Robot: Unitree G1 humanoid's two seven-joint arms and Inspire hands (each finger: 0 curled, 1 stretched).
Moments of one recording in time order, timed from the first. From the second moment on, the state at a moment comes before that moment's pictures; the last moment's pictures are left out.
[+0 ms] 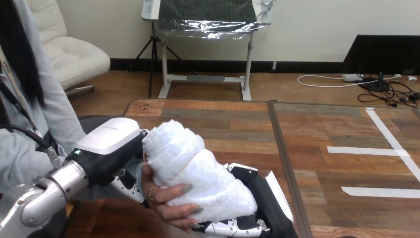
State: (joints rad) left arm -0.34 0.73 -0.27 0.58 0.55 -0.73 -0.07; right arm -0.10 0.02 0.09 0.97 -0.25 -1.13 0.05
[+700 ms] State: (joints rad) left arm -0.34 0.71 -0.27 0.58 0.52 -0.75 -0.09; right arm -0.10 0.00 0.11 0.99 -0.24 -1.13 0.02
